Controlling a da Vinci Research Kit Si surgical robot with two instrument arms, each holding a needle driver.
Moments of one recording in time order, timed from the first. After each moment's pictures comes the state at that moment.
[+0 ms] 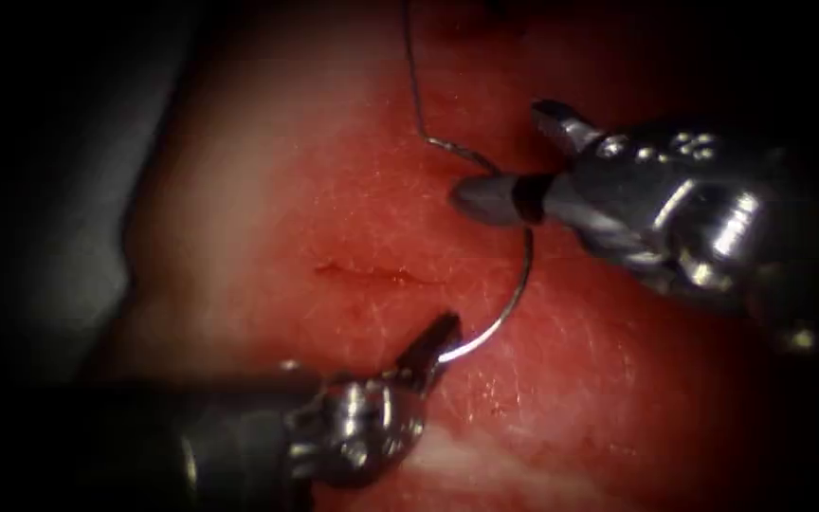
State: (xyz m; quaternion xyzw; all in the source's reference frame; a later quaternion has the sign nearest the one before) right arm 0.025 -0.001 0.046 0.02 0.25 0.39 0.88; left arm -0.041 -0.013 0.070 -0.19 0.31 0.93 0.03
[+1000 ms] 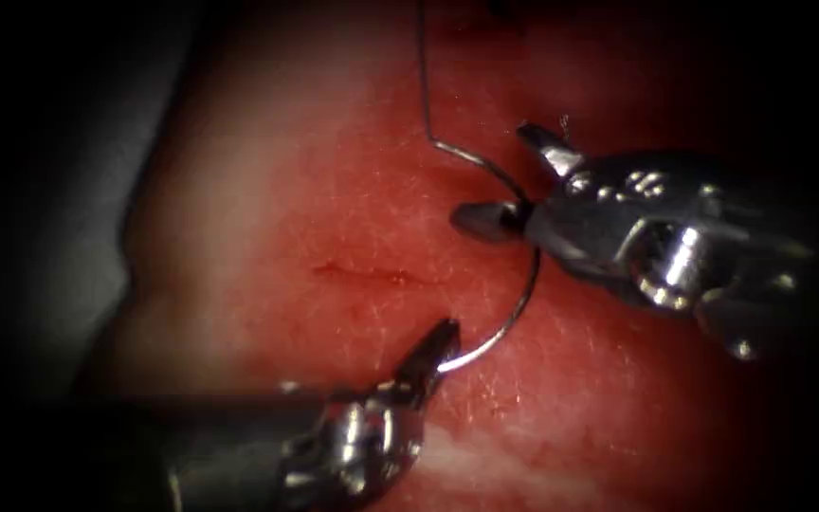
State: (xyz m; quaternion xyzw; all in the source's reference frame) right arm 0.025 -0.002 0.050 -0.02 0.24 0.33 0.91; left arm -0.041 -0.014 0.068 -0.19 0.33 0.93 0.00
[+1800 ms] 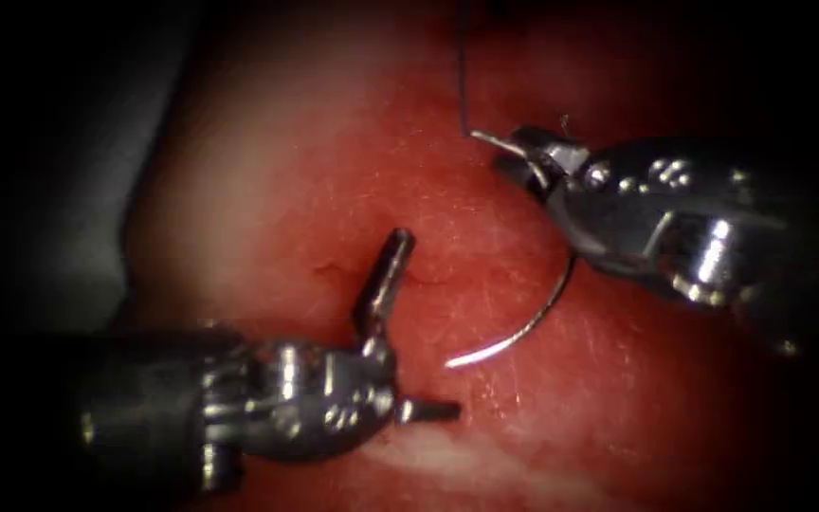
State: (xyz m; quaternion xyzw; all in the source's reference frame) right arm 0.025 0.000 0.046 -0.10 0.31 0.25 0.91; left arm -0.039 -0.012 0.065 -0.40 0.09 0.90 0.17
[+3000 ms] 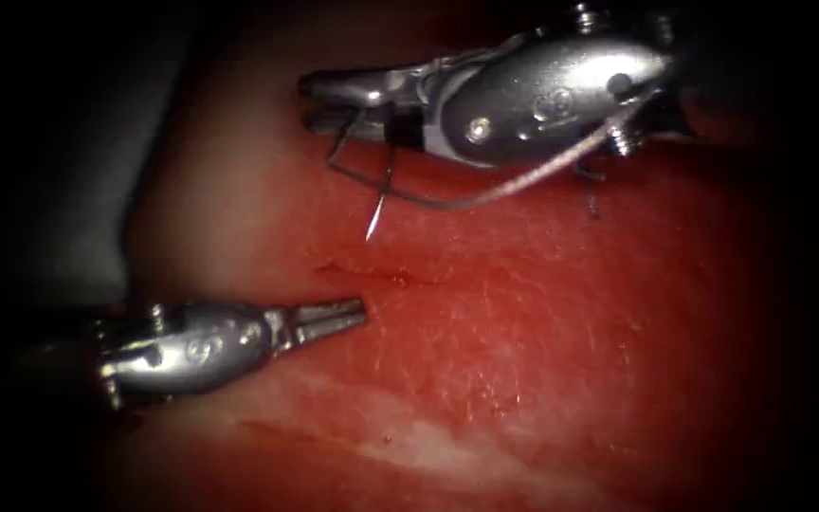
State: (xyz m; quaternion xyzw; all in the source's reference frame) right arm 0.031 0.002 0.055 -0.17 0.58 -0.26 0.75; left arm -0.033 -0.011 0.075 -0.48 -0.06 0.84 0.25
